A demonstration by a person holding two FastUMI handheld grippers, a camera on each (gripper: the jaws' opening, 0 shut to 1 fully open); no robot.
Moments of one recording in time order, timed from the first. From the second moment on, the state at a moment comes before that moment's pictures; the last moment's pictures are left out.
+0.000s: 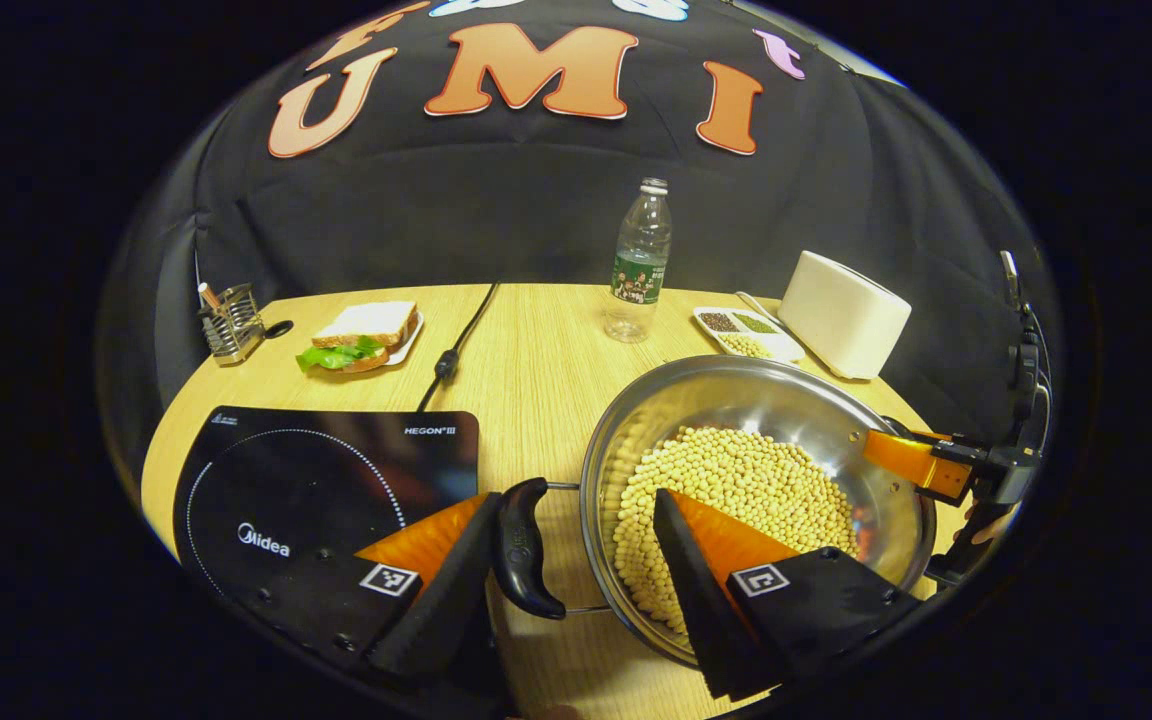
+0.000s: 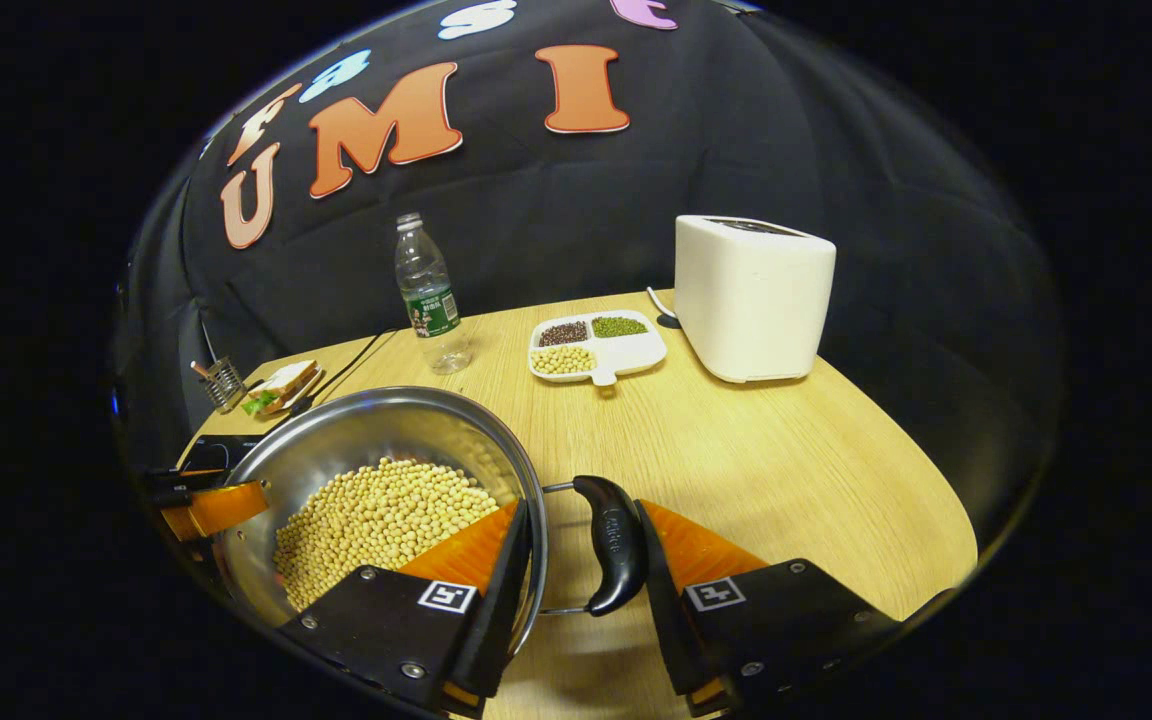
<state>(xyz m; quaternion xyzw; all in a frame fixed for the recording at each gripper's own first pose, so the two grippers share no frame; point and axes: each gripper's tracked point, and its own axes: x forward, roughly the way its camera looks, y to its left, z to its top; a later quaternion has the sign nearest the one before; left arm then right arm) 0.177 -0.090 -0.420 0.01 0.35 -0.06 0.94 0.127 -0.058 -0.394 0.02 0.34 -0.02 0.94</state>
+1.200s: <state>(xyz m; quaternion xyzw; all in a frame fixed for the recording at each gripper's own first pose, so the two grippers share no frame) 0.164 -0.090 -0.399 -0.02 0.38 -0.05 0.92 0.095 -0.060 -0.357 0.07 0.33 -0.05 0.94</state>
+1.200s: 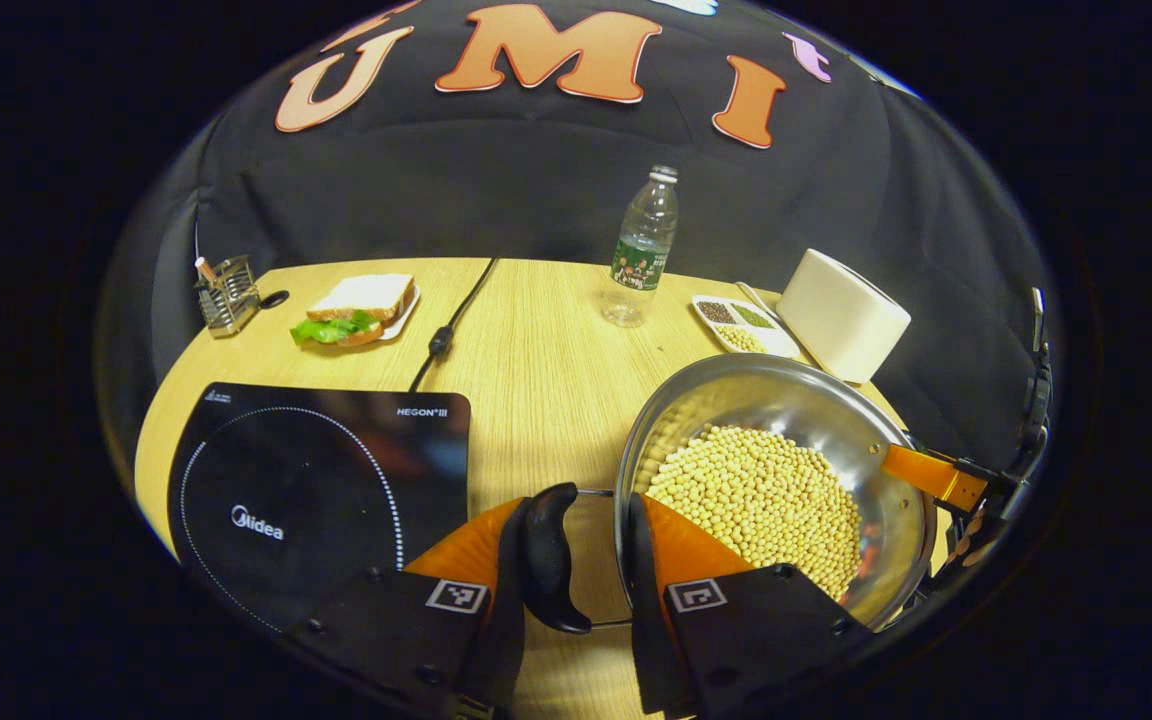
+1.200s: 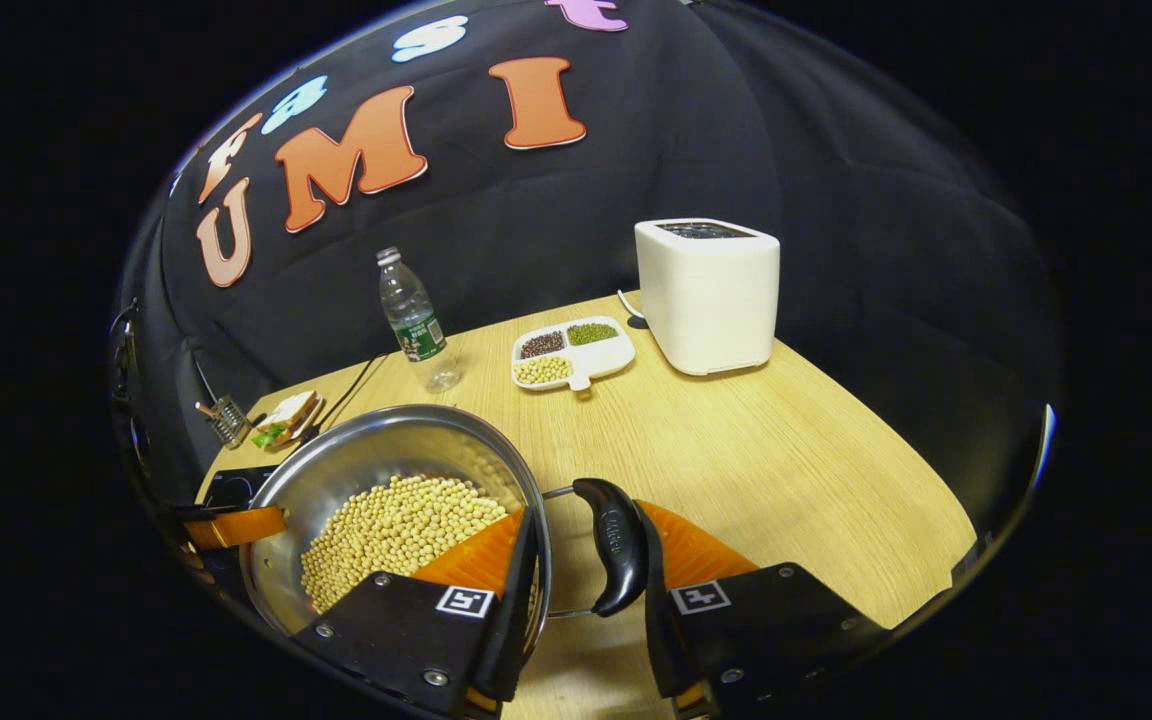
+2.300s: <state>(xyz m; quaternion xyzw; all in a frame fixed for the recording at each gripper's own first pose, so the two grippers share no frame) 0.098 0.097 -0.300 -0.04 0.35 0.01 0.93 0.069 0.134 -0.301 0.08 0.32 0.02 0.95</state>
